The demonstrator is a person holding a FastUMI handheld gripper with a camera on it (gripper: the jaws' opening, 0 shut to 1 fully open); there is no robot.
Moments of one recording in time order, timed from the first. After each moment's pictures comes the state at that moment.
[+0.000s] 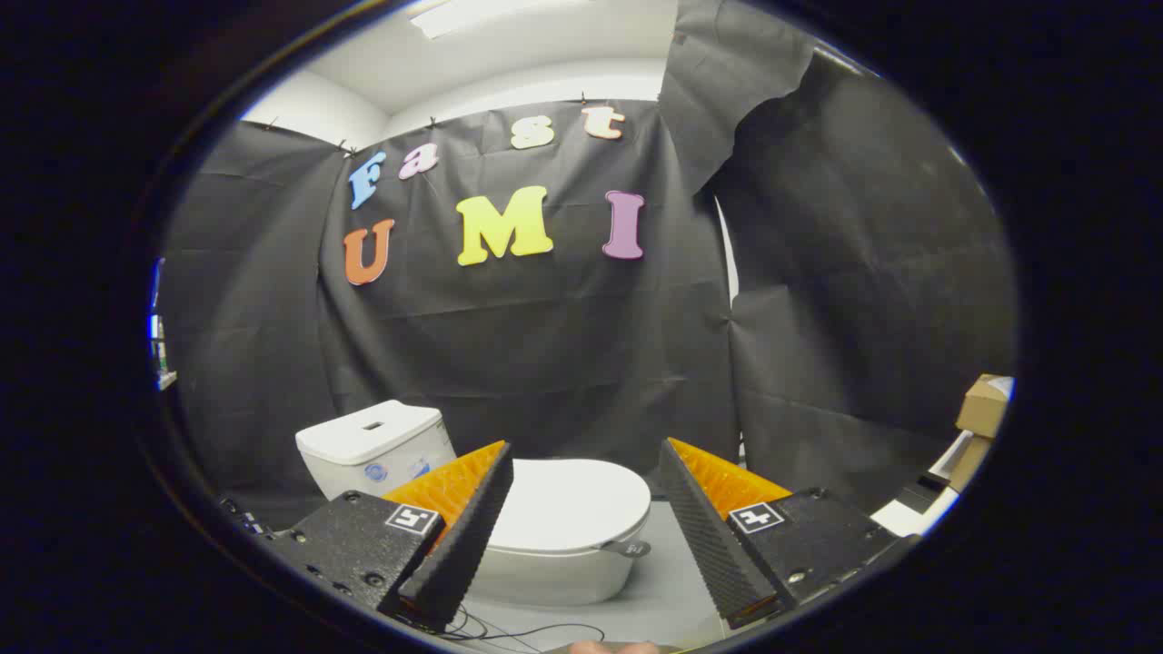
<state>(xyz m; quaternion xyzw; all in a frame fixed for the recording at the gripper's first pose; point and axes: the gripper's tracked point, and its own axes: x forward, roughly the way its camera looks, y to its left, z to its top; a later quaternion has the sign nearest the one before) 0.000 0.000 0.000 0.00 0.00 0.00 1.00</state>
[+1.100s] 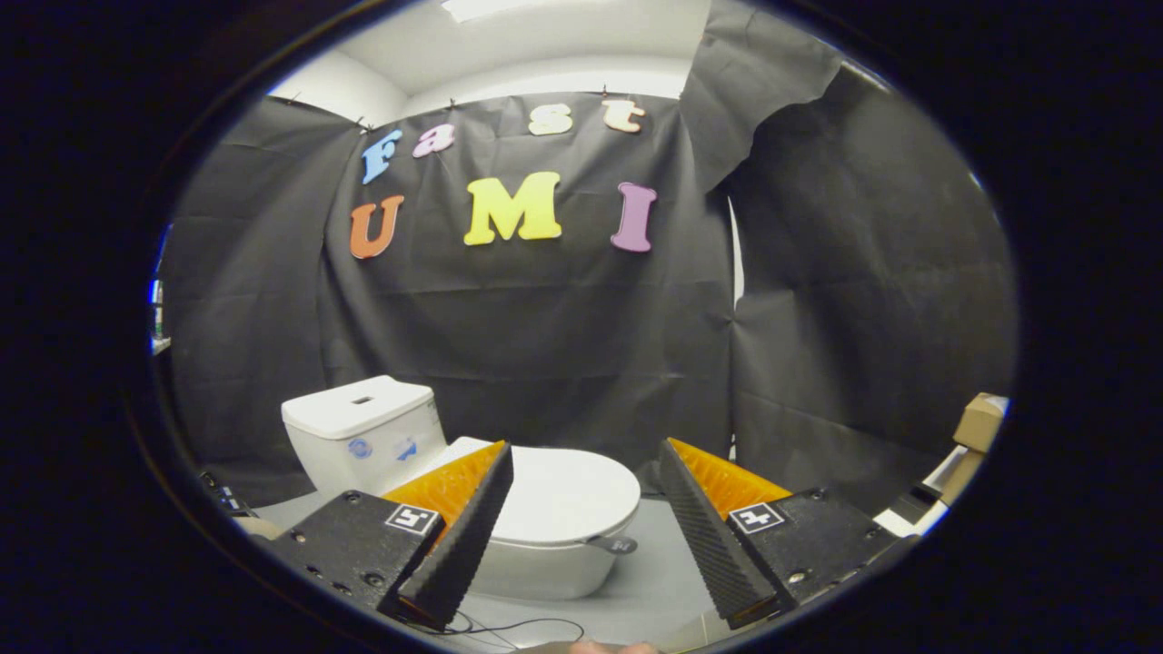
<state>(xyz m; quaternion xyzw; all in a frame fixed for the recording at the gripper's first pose) 0.016 -0.006 -0.027 -0.03 0.03 -0.01 1.00</state>
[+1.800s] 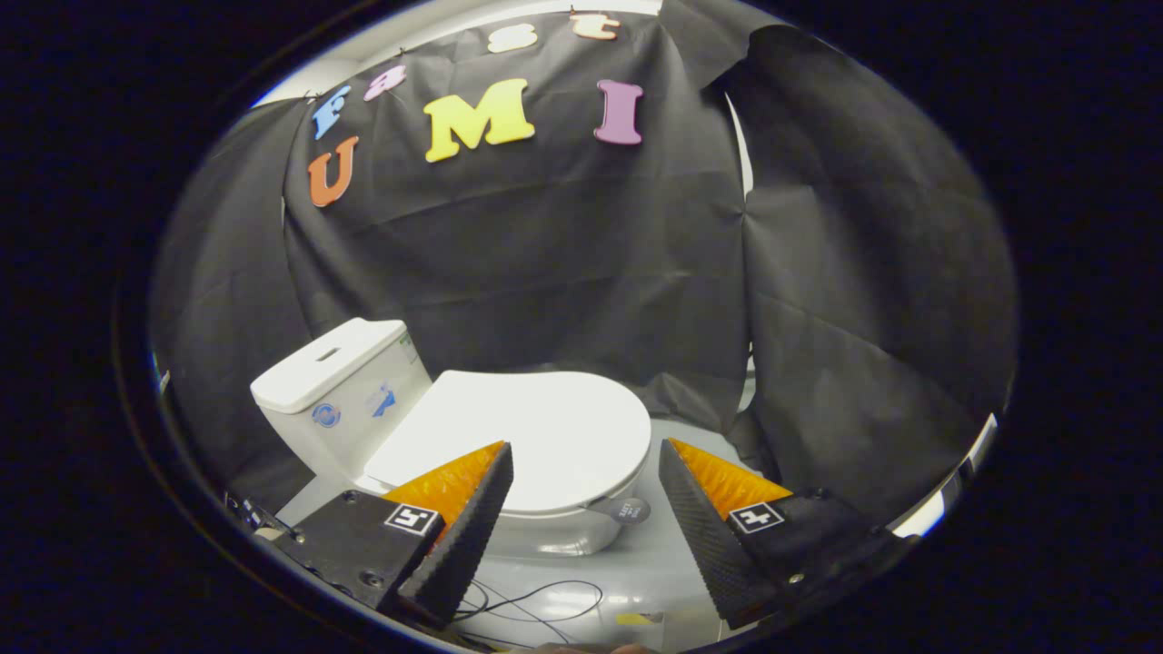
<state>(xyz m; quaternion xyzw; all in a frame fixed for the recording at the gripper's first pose) 0.107 -0.033 -0.102 0.02 0.22 -0.02 0.98</state>
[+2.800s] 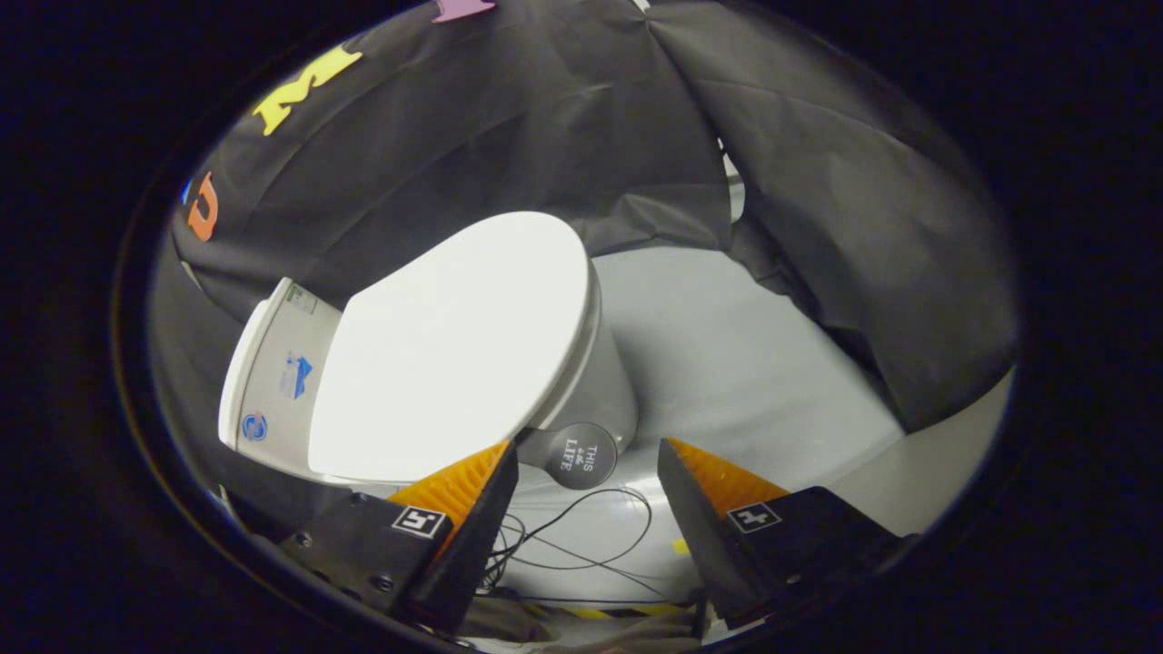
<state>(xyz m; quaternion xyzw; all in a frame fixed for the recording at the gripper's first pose) 0.165 -0.088 -0.271 0.21 0.44 -0.06 0.87</state>
